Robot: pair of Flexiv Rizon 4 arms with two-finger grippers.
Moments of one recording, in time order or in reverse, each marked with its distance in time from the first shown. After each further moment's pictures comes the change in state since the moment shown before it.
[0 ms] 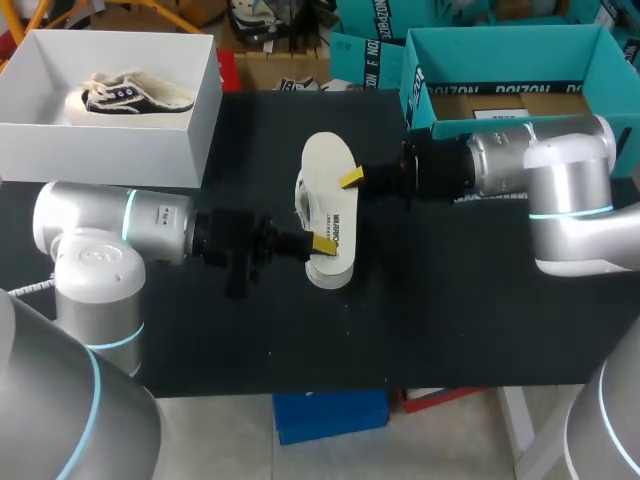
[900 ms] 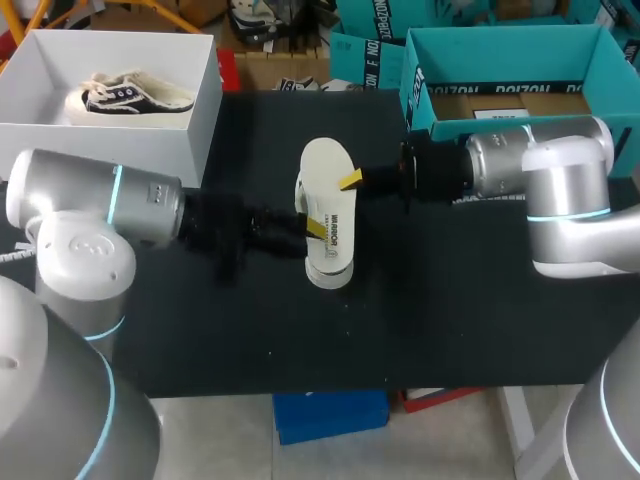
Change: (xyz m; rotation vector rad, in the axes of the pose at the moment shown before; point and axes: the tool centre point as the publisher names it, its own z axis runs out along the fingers) left arm -0.002 0.013 -0.028 -0.026 0.235 -0.069; right arm -0.002 0.000 0.002 0.001 0.002 0.000
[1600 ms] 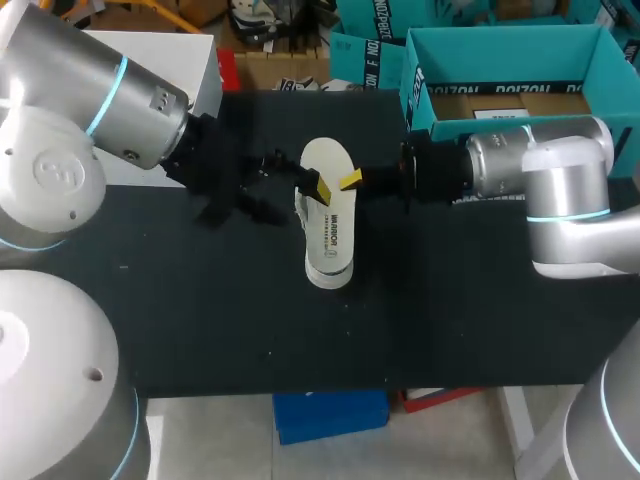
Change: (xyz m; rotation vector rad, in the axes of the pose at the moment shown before) left arm -0.079 -0.001 -0.039 0.149 0.307 0.046; right arm 0.000 0.000 0.000 0.000 0.000 0.000
